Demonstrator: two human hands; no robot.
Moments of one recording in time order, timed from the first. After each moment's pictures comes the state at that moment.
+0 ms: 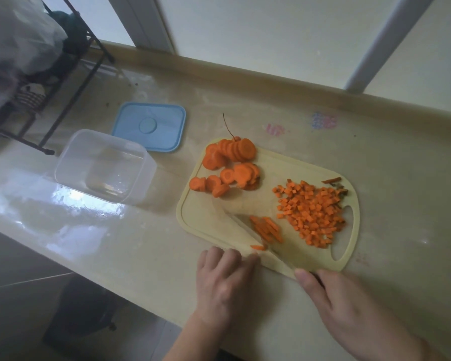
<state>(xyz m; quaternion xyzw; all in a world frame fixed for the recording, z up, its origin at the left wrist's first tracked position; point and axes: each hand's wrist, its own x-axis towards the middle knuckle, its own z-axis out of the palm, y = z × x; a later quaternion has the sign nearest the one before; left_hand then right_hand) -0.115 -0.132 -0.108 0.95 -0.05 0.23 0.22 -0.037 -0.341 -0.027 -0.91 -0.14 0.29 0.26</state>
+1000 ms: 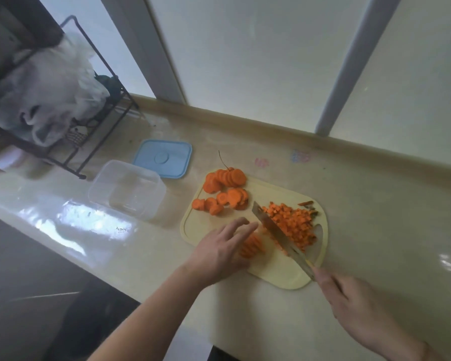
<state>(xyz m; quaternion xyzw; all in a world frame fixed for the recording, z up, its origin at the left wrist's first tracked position) -0.047 -0.105 -0.057 0.97 -0.11 -0.07 0.21 -0.023 -0.392 0.004 -0.90 -0.09 0.24 0.36</state>
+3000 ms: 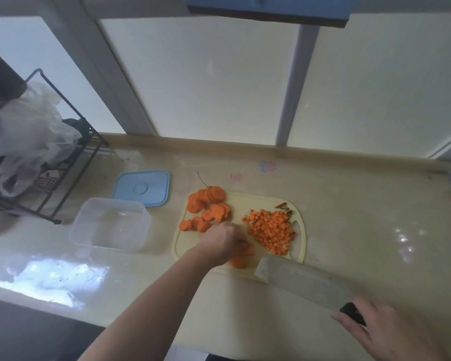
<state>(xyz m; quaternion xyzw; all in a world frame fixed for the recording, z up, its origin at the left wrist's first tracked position) 0.014 -0.112 -0.036 0.94 -0.15 -0.21 0.22 -0.092 -0.451 -0.003 -0.98 -0.13 0.14 0.01</state>
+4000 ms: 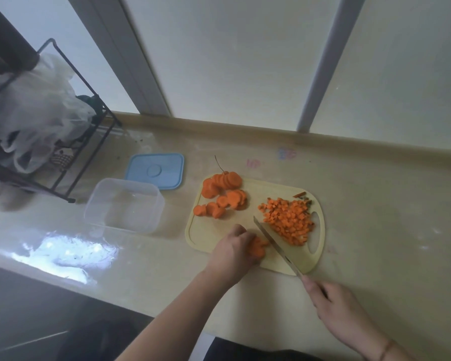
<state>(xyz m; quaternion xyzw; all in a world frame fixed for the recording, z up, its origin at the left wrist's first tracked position) -0.049 -0.120 -0.048 0.93 0.01 -0.14 0.33 -0.087 -0.358 -0.022 -0.91 0.03 0.24 0.34</state>
